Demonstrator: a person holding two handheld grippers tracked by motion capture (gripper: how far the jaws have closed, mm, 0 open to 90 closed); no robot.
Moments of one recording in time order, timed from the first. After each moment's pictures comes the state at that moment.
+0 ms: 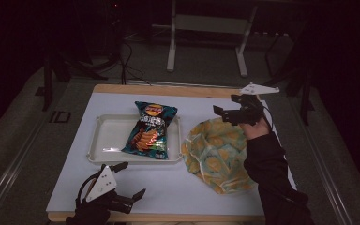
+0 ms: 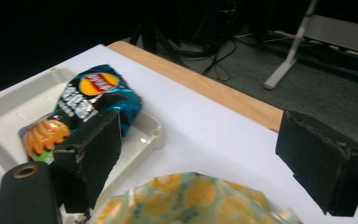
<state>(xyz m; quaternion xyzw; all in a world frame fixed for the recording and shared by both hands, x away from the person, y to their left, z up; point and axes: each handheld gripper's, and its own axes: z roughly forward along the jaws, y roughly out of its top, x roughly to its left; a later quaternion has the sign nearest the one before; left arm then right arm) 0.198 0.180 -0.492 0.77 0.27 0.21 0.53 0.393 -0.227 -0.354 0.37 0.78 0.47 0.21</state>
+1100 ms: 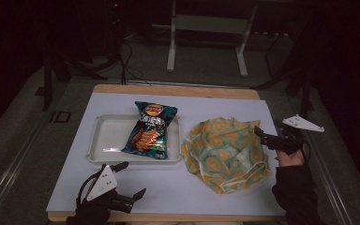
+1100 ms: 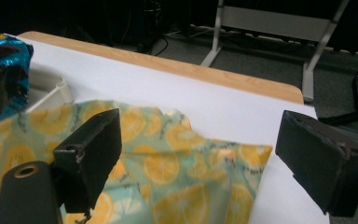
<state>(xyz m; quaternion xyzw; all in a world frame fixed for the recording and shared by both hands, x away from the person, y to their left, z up) 0.199 0.179 -0.492 0.77 0.27 0.21 0.53 0.342 -0.341 -0.414 0.46 0.71 0.45 0.29</state>
